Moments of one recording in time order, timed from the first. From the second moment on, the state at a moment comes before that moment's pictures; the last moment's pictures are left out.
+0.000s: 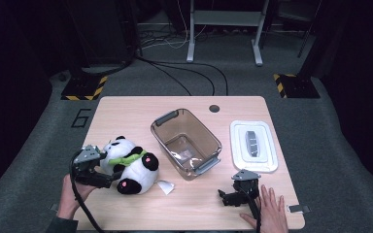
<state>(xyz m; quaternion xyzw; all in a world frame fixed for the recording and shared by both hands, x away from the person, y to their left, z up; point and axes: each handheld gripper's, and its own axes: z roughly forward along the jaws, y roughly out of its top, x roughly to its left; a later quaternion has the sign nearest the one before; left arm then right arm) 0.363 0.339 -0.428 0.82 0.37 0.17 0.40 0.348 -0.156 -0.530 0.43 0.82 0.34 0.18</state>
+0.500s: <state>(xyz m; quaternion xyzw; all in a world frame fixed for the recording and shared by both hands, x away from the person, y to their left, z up) 0.382 0.318 -0.429 0.84 0.35 0.18 0.38 0.348 -0.155 -0.530 0.43 0.82 0.34 0.18</state>
